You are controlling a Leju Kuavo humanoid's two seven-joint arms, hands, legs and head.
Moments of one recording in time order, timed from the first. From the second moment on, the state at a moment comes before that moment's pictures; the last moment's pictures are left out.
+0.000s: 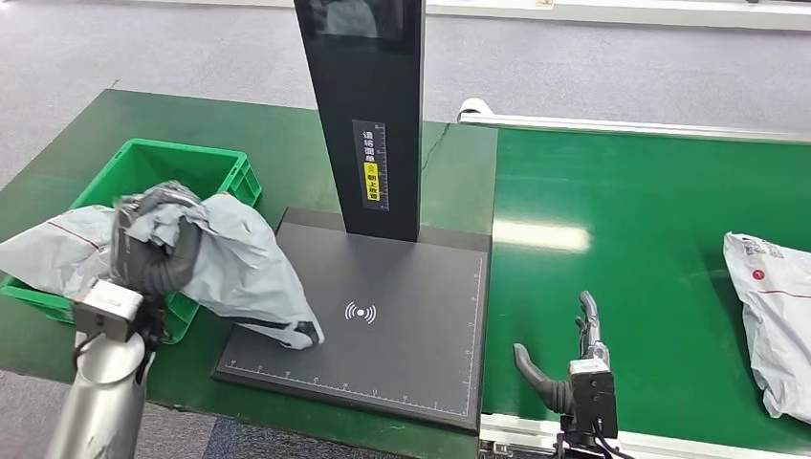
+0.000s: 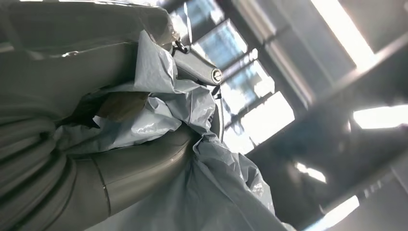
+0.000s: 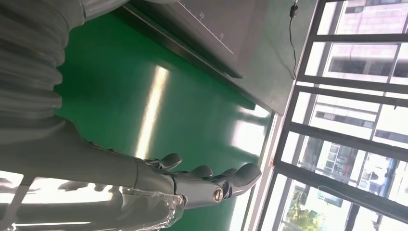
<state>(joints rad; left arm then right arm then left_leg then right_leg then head) -0.30 0.08 0.16 -1.55 -0.26 0.12 -0.50 0.10 0.16 0.02 -1.39 0.33 -0.12 -0.49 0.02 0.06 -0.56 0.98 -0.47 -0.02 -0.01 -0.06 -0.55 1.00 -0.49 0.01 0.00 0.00</state>
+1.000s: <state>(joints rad) -0.51 0.22 0.43 -1.38 -0.16 0.30 -0.50 0.05 0.14 0.09 -1.33 0.32 -0.13 -0.49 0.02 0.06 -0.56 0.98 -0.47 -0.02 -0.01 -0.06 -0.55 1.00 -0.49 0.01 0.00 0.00</state>
